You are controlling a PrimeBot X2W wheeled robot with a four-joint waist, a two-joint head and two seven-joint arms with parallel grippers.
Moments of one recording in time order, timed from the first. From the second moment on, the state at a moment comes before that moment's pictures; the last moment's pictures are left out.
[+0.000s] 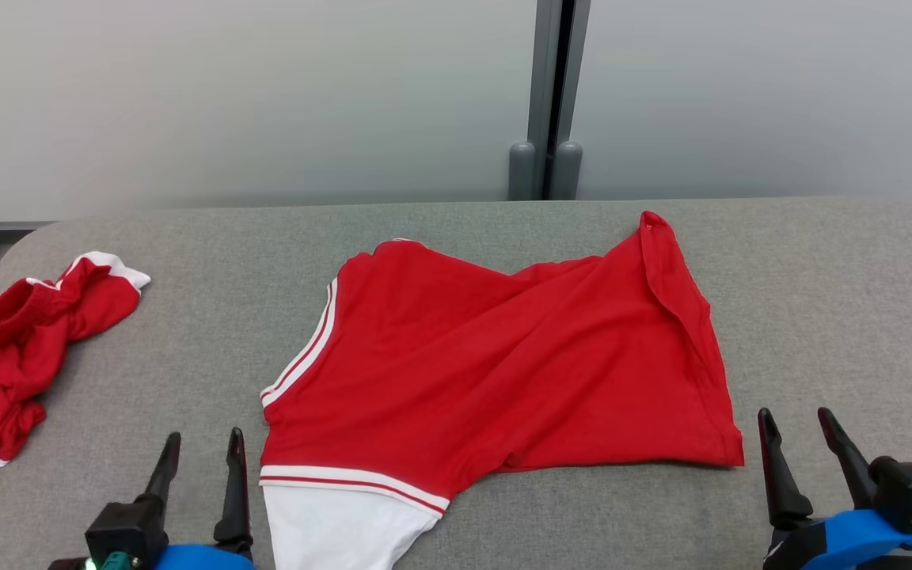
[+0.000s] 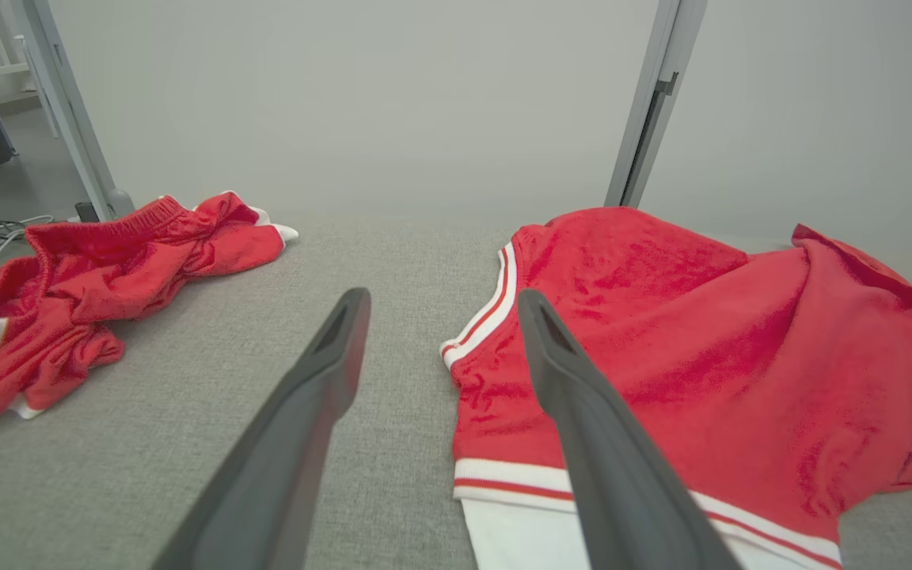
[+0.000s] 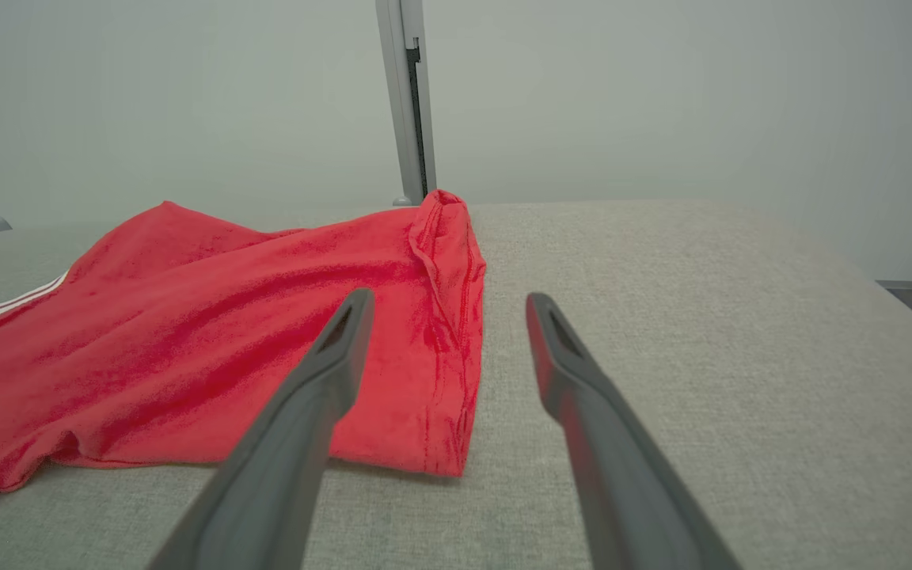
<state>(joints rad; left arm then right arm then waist) 0.05 0.11 -0.01 0.21 -0.17 -0.07 -0.18 0.03 -0.05 -0.12 0.13 0.11 0.13 -0.08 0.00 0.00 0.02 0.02</state>
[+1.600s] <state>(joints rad) 0.09 0.09 -0.25 0.43 -0.32 -0.12 -0.11 -0.12 -0.05 -0.14 0.60 0.09 0.13 -0.23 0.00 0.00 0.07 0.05</state>
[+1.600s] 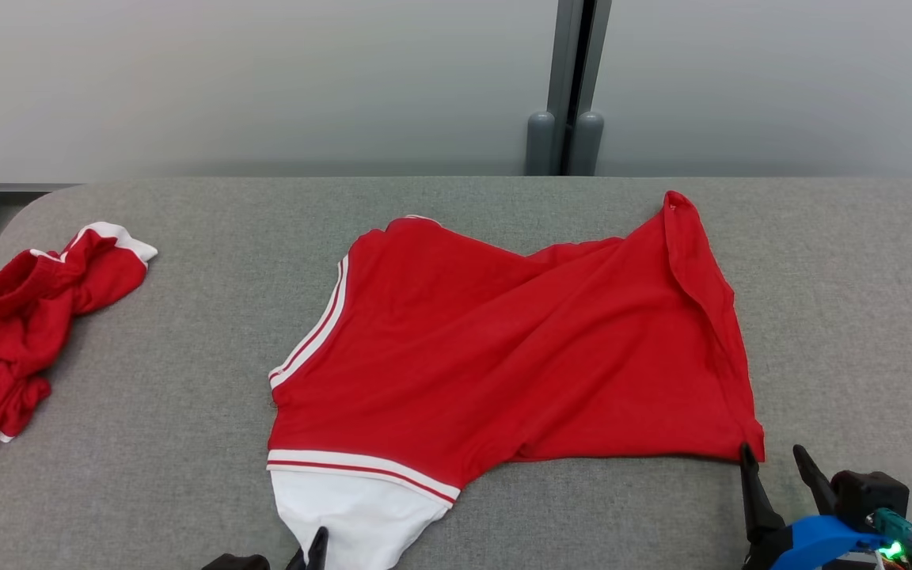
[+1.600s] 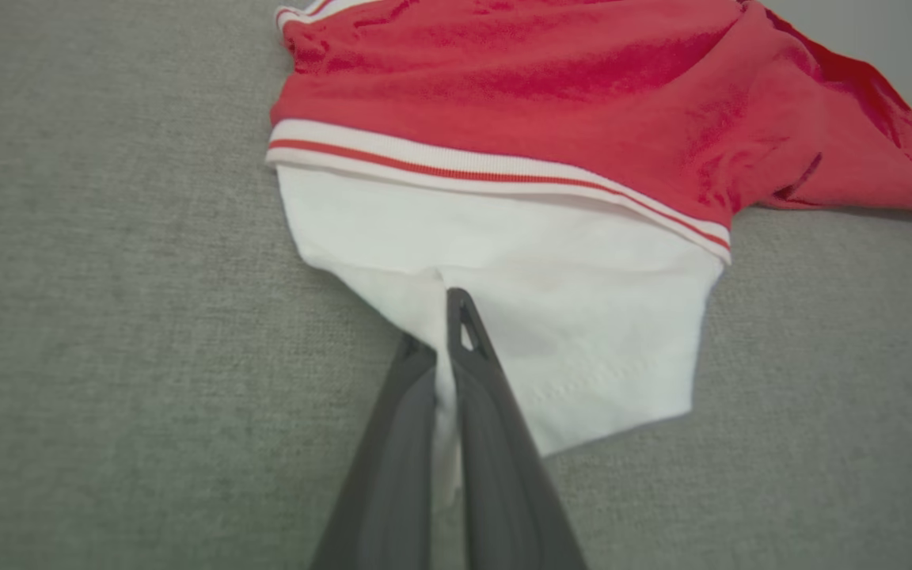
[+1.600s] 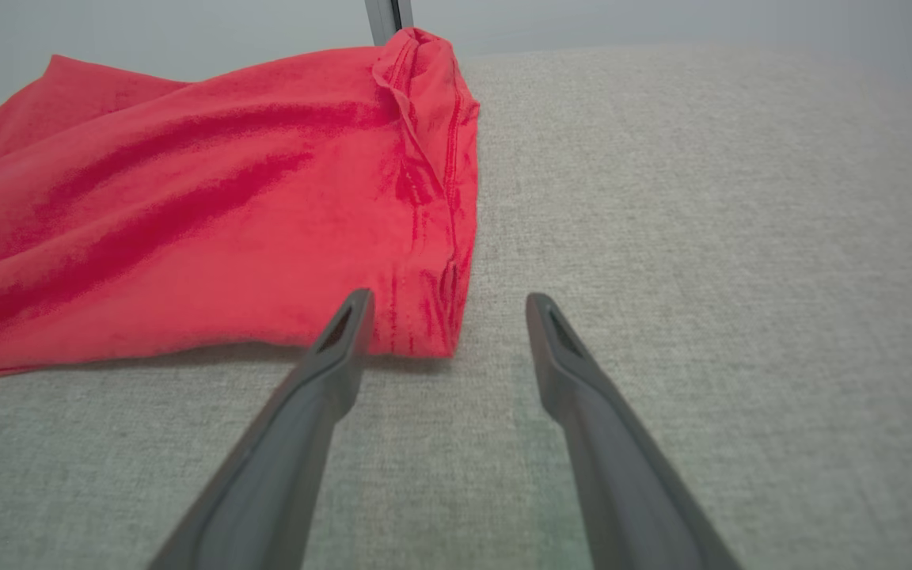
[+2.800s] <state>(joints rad) 0.06 0.13 -0.22 0.23 -0.35 -0.08 -0.21 -0.09 -0.05 0.01 0.55 0.17 0.13 -0.24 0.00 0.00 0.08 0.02</state>
